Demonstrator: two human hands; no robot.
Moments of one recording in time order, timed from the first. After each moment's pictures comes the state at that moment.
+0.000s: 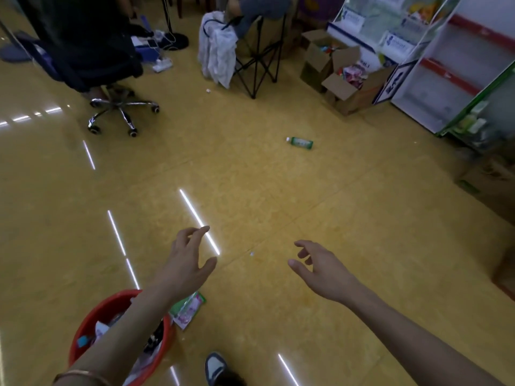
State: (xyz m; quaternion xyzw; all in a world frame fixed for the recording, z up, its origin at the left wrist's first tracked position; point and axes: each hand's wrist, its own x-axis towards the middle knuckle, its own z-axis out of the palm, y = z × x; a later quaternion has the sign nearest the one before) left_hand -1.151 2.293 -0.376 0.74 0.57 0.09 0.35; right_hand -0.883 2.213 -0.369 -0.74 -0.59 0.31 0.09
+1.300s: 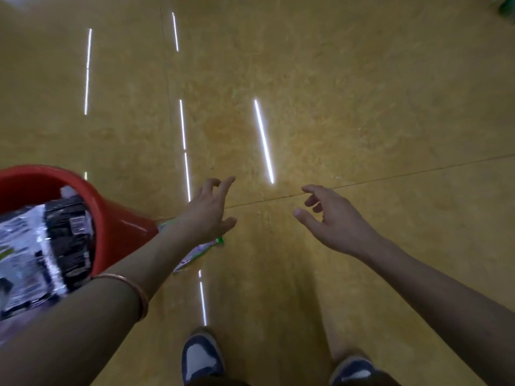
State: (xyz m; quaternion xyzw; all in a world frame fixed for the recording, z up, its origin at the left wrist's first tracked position) left_hand -1.164 2.391 -0.964 0.66 0.67 -0.08 0.32; right_hand -0.918 2.402 -0.953 -0.59 -0.72 0.38 0.04
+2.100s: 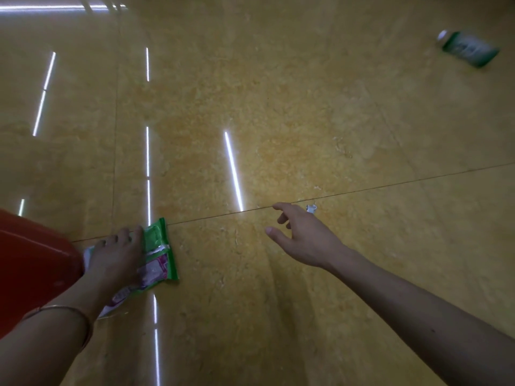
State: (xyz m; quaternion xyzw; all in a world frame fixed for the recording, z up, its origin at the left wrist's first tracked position) left_hand -1.234 2.352 -1.155 0.62 0.71 -0.28 0.14; right_hand -0.906 2.409 -1.078 -0.57 -0.75 0.34 0.00
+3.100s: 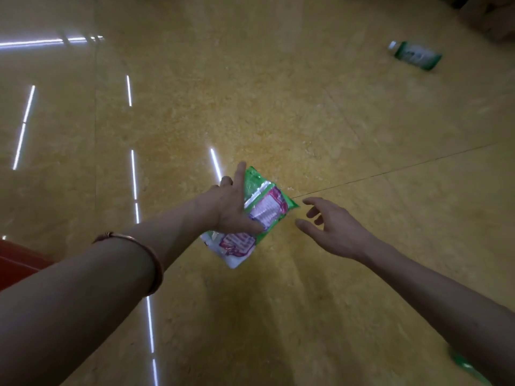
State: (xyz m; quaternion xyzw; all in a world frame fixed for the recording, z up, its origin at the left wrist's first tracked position) left_hand -1.041 2.435 -1.032 0.75 0.57 -0.07 0.32; right_hand -0.814 2.395 -1.050 -0.64 -0.71 0.29 0.04
